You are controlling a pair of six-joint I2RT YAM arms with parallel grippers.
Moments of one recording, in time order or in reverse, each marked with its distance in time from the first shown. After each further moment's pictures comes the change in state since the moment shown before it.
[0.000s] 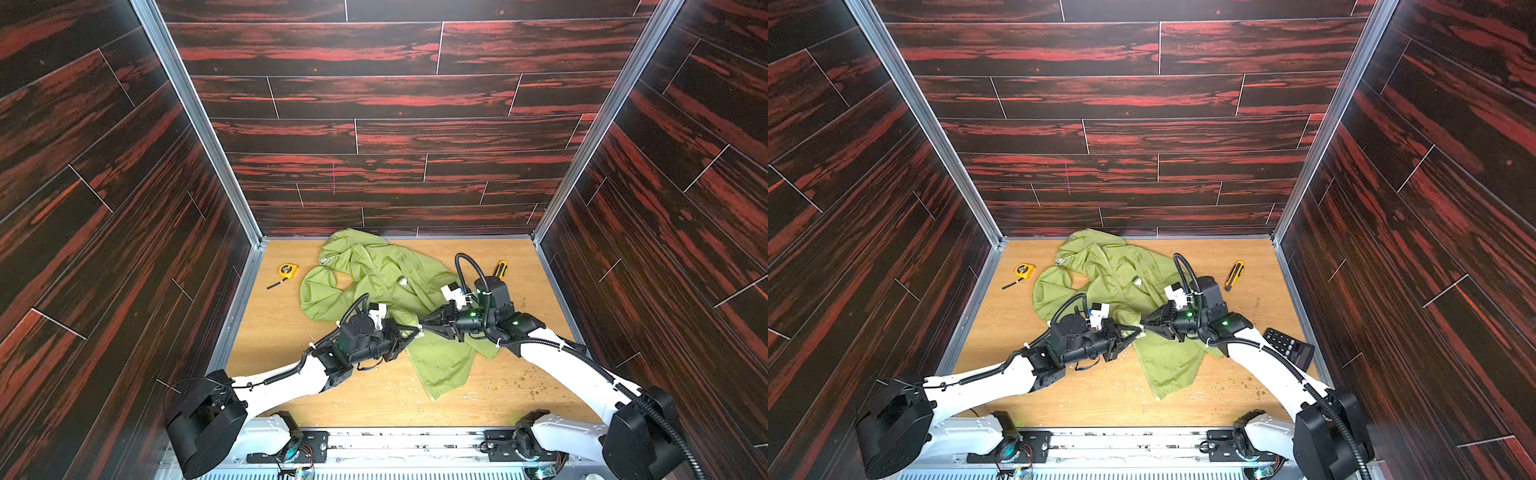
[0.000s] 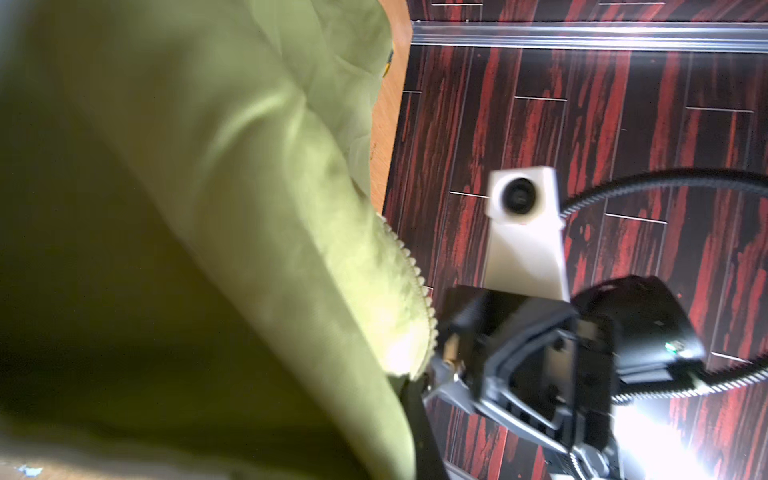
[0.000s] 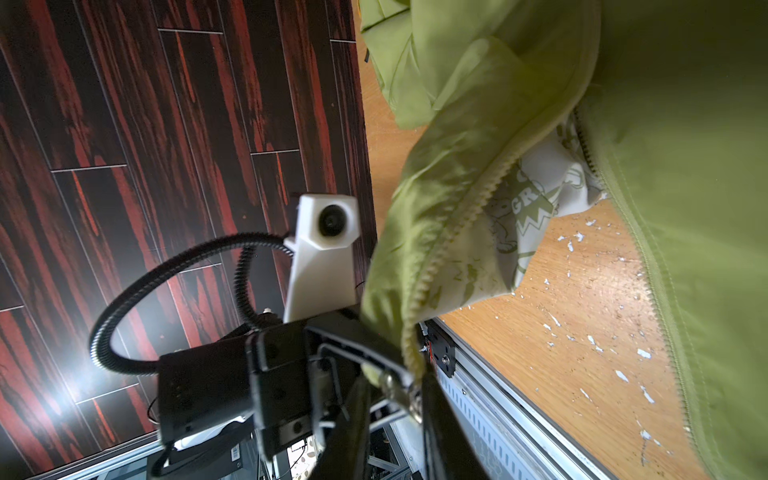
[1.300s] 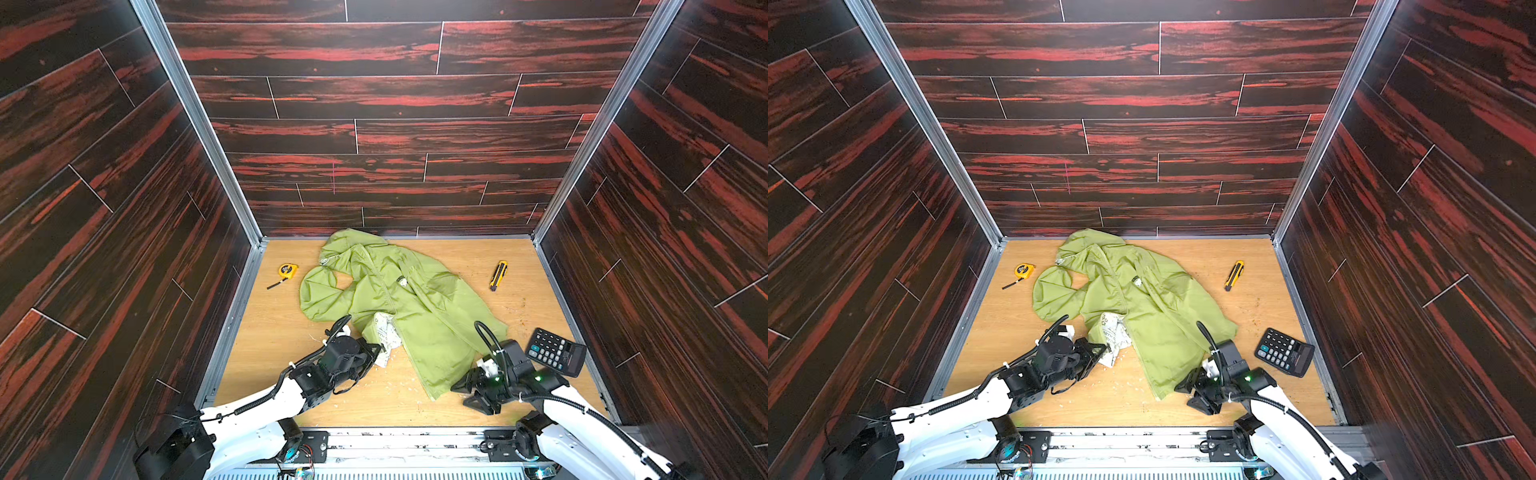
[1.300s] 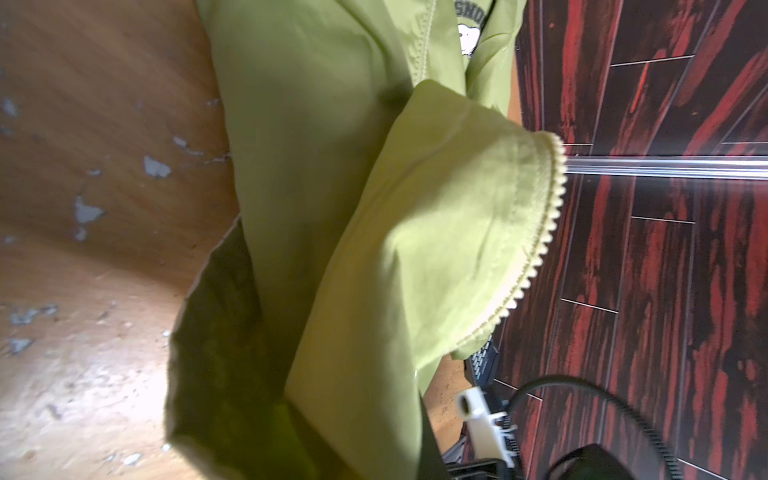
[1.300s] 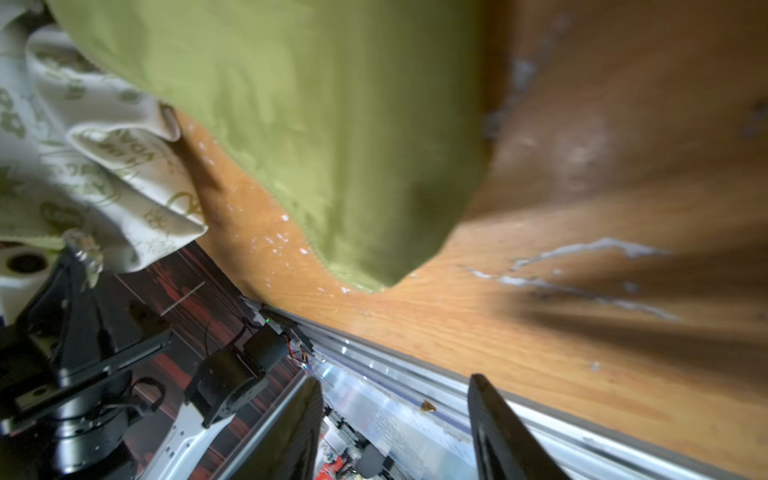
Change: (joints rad) left arm 0.021 -0.257 -0.224 -0.299 -0.321 0.048; right arm -0.045 -0.466 -0.537 -0.458 0.214 0.047
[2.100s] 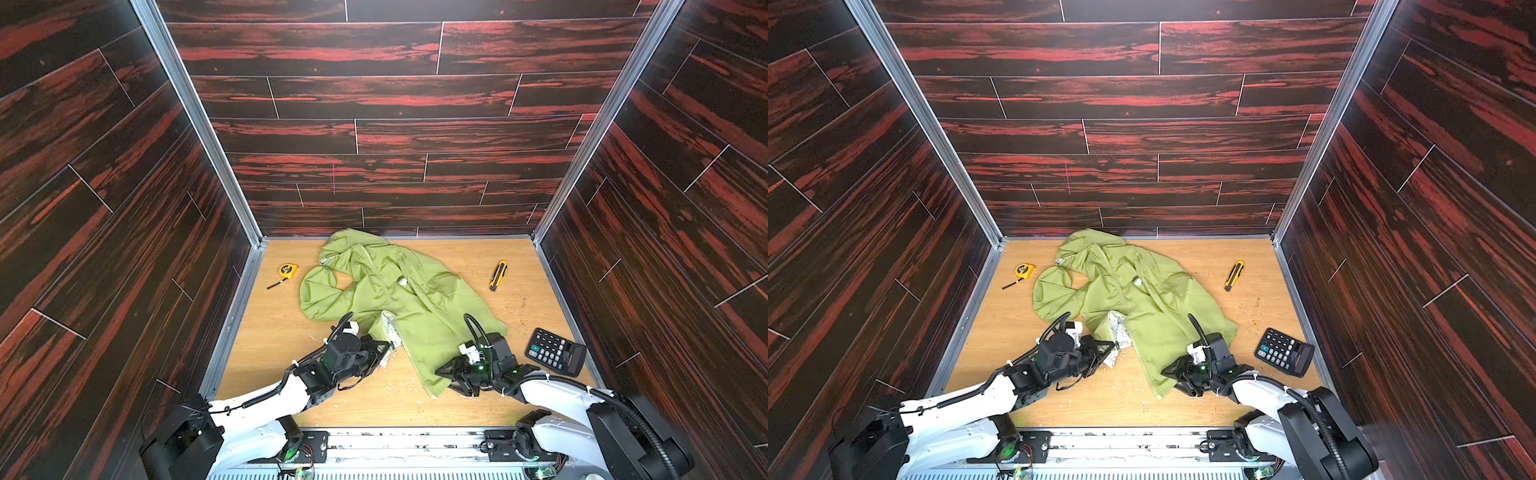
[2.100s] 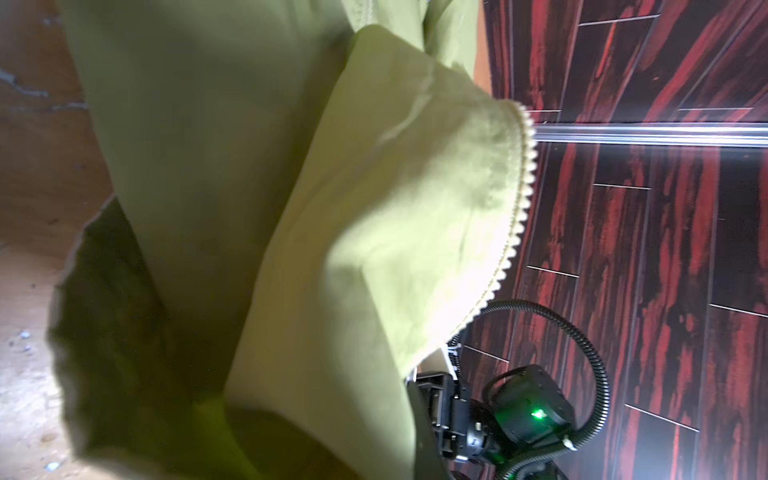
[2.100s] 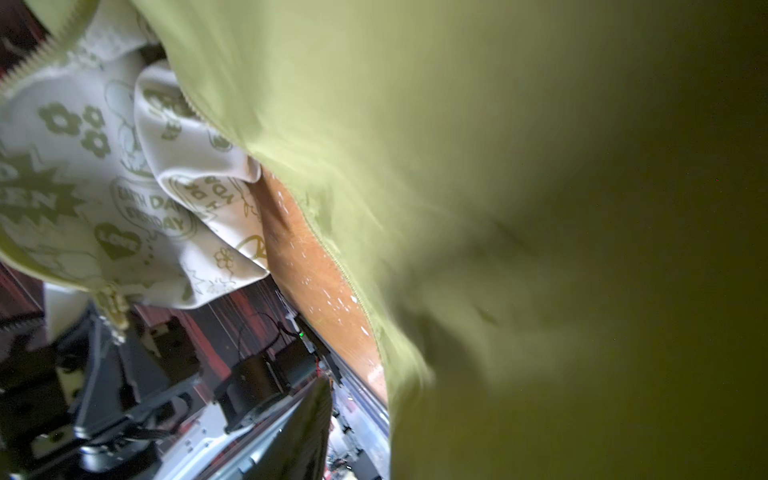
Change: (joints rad) left arm 0.001 0.040 0.011 0.119 0.082 -0.011; right arm 0.016 0.437 -0.074 0.734 -0.085 -0.023
